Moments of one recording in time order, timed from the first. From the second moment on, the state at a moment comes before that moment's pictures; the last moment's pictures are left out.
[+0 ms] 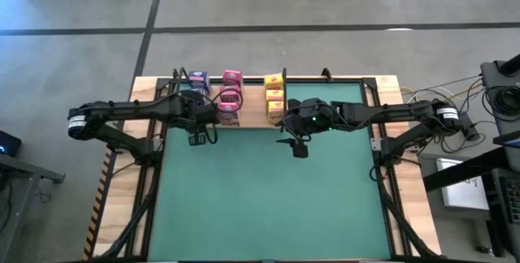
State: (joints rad) left arm 0.18 1.29 1.07 -1.17 -0.45 0.10; right arm -0.10 1.39 1.07 -0.26 -0.09 -0.22
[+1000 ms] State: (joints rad) left arm 0.22 1.29 1.07 -1.24 -0.56 0.09; right arm -0.10 1.39 1.07 -0.26 -0.09 -0.22
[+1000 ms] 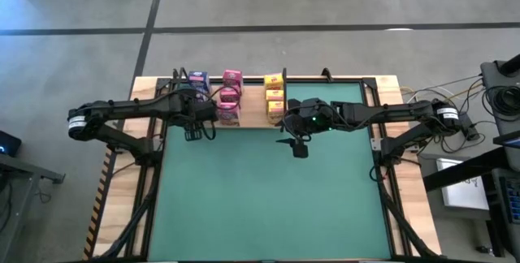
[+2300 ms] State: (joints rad) left arm 0.22 1.27 1.13 -1.02 -0.64 -0.43; right arm -0.10 1.39 1.07 -0.26 -0.09 -0.21
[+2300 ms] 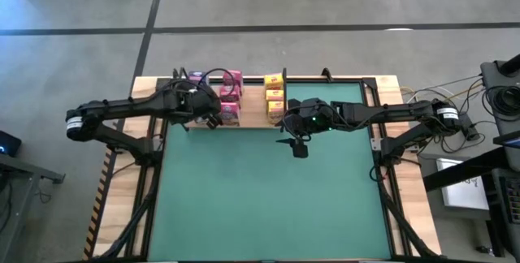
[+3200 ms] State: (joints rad) left arm 0.22 1.27 1.06 -1.03 -0.60 -0.45; right arm -0.10 1.39 1.07 -0.26 -0.09 -0.21
